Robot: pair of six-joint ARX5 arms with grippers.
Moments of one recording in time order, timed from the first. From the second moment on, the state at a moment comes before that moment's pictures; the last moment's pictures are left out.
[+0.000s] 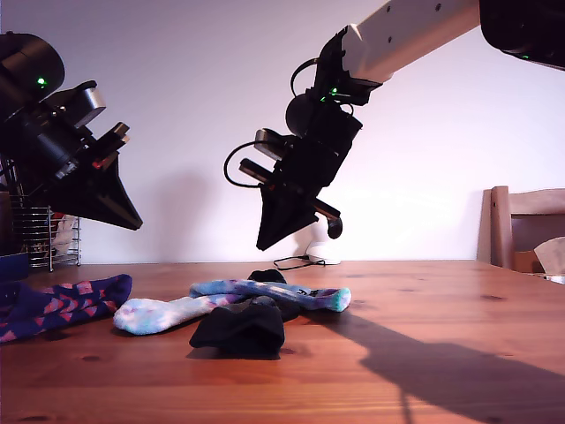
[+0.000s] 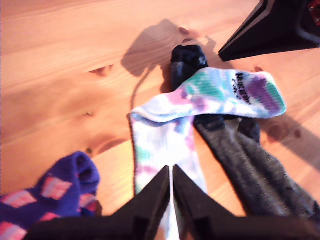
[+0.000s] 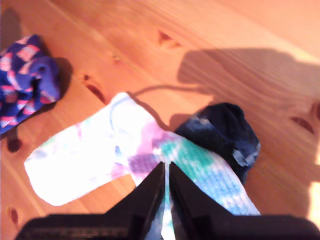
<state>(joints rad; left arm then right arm) -0.14 1.69 1.09 -0.26 0.54 0.06 0.45 2.61 2.60 -1.13 -0.43 -0.09</state>
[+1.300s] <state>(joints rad) -0.14 1.69 1.10 -0.26 0.54 0.05 0.40 2.70 2.61 -1.35 -0.22 -0.05</state>
